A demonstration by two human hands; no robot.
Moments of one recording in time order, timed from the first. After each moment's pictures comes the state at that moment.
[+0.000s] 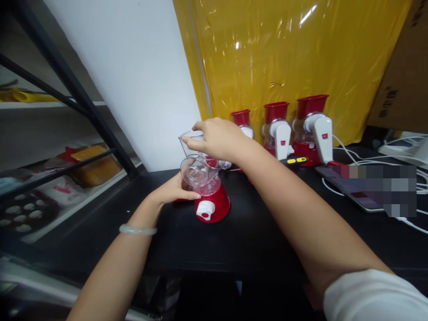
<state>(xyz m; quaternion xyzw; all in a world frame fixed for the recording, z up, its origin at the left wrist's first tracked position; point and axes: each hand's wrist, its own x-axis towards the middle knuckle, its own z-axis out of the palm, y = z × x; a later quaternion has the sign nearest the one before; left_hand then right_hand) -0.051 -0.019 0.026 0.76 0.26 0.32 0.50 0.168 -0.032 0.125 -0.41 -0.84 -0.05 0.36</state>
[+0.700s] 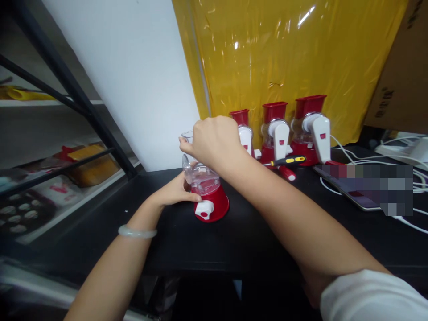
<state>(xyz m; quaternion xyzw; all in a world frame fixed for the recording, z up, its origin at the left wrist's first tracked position) -0.040 -0.022 0.026 0.79 0.25 0.32 0.46 0.149 -0.044 0.116 -0.46 -0.76 -0.16 0.43</state>
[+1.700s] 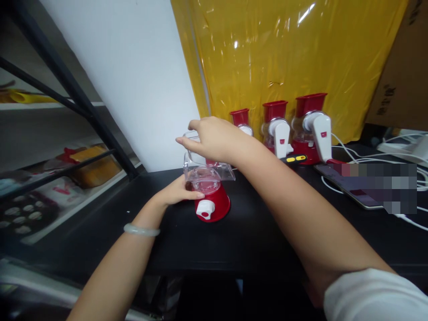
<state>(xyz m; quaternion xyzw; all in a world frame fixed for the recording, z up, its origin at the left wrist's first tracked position) -0.045 -0.017 0.024 0.79 0.29 0.27 0.46 0.166 -0.044 0.126 -0.37 -0.85 -0.06 0.37</state>
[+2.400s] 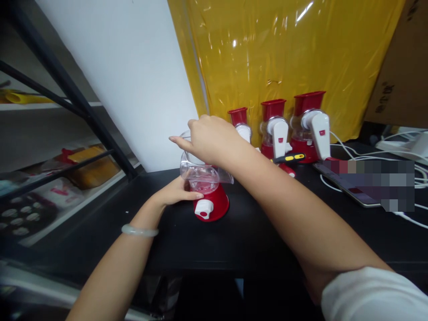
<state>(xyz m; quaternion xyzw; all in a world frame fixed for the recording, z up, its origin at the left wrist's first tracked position) -0.043 -0.020 0.023 0.78 0.28 0.29 0.47 0.156 -0.050 0.124 -0.41 -0.82 -0.06 0.39</state>
